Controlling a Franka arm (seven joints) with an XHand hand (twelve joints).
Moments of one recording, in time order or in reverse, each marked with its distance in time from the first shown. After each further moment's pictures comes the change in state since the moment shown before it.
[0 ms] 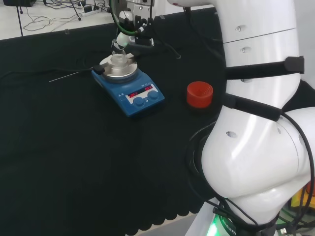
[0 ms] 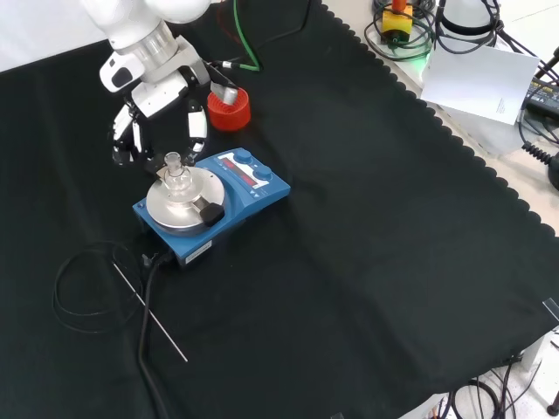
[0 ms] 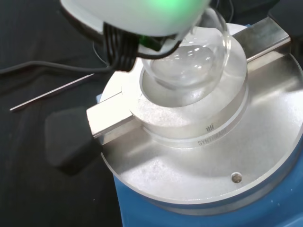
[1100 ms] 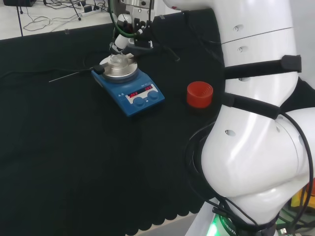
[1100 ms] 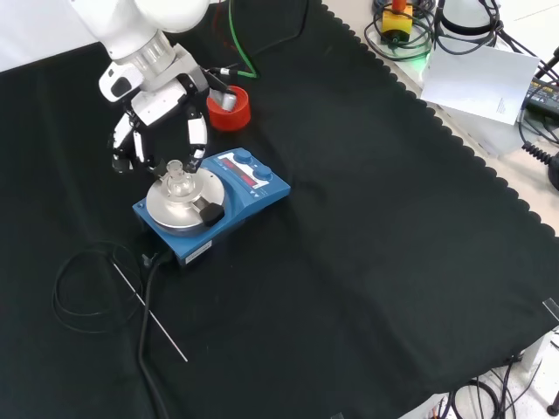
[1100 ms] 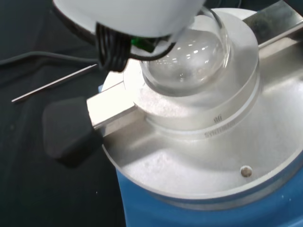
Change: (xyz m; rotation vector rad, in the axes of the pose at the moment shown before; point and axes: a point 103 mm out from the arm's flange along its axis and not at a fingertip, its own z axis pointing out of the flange) arm 0.001 0.005 0.010 0.027 0.010 -0.018
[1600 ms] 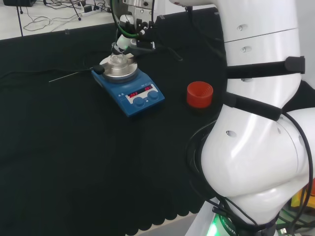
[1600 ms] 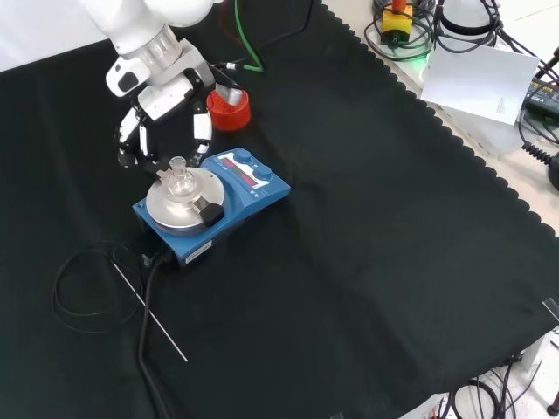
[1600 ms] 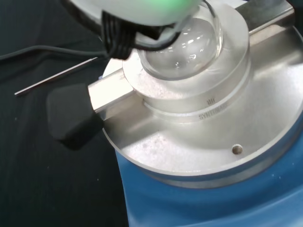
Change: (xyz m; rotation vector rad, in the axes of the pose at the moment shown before) arm -0.003 -0.015 0.000 0.001 0.004 0.006
